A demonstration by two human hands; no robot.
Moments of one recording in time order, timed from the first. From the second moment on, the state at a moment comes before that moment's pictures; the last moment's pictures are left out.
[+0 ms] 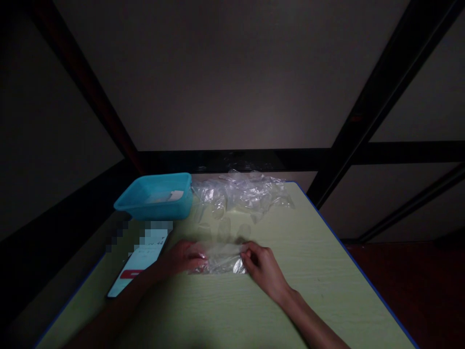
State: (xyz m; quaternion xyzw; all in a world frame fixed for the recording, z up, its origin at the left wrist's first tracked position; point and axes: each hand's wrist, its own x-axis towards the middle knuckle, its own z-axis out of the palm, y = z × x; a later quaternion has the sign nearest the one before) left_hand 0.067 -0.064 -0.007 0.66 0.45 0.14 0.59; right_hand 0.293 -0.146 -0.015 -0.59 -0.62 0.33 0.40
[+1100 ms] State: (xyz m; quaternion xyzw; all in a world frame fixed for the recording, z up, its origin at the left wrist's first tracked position) left_hand 0.073 -0.064 -0.018 0.57 0.43 0.24 0.66; right_hand 0.295 -0.145 -0.020 -0.61 -0.62 0.30 0.40
